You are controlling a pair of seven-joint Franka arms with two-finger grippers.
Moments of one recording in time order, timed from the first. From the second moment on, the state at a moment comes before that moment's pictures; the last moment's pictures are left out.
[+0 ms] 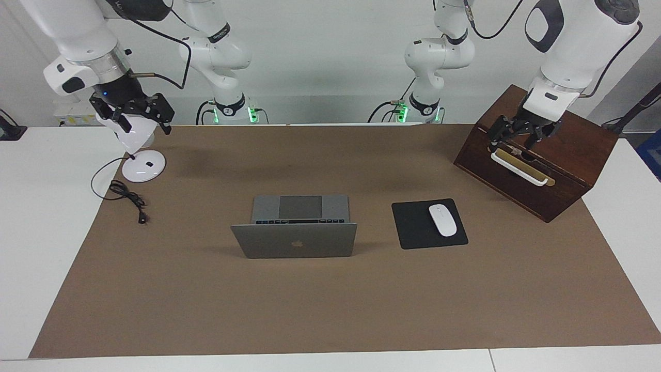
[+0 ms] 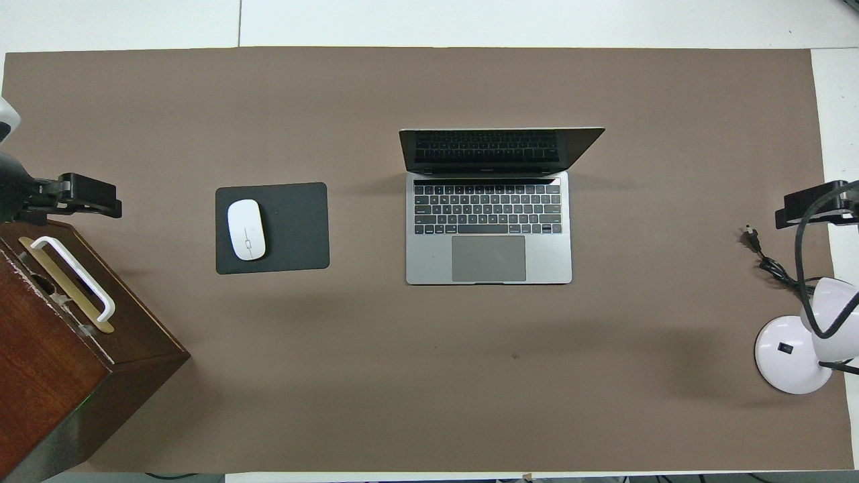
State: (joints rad) left arm -0.03 -0.02 -0.02 -1.66 -0.01 1.63 -0.07; right arm -0.12 -0.06 0.05 -1.60 0.01 1.50 0.04
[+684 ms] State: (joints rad) left arm -0.03 -0.02 -0.04 -1.66 -0.01 1.63 -0.07; right arm -0.12 -0.06 0.05 -1.60 0.01 1.50 0.04
